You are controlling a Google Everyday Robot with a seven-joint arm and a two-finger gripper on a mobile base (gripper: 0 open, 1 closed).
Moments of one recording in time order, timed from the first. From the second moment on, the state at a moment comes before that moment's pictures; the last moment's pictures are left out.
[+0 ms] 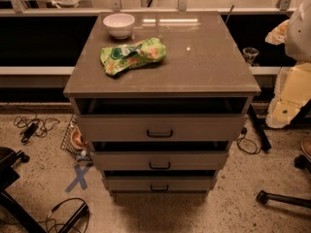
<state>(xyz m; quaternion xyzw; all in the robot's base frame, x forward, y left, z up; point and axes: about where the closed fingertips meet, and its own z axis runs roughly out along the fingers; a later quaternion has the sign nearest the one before) 0.438 -0.216 0.979 -0.60 0.78 -0.04 0.16</state>
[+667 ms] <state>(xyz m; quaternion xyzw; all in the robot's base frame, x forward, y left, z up) 0.444 -0.208 0.962 -0.60 0.78 -0.03 0.18</state>
